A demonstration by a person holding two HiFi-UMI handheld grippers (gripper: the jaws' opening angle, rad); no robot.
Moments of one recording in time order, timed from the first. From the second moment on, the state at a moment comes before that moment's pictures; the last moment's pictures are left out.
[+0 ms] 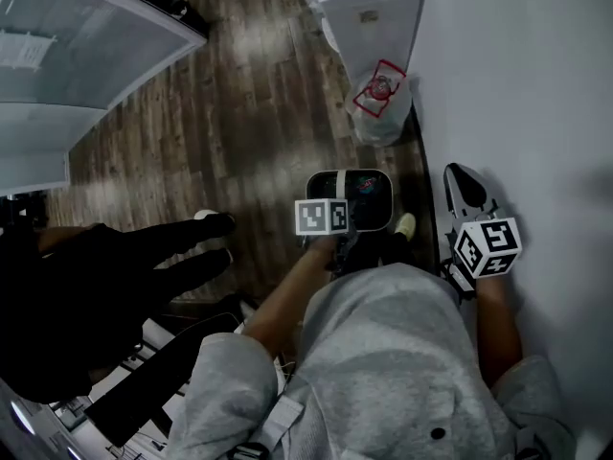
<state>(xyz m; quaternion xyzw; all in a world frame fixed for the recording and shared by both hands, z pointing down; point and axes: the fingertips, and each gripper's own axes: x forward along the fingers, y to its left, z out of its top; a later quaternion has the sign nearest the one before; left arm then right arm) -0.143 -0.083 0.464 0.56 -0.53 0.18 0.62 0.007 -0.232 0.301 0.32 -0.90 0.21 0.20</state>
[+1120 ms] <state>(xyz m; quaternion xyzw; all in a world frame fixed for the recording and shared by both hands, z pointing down) -0.188 -0.021 0.457 0.52 -0.56 0.11 0.64 0.049 -0.233 0.214 0.39 -0.90 0.14 0.15</state>
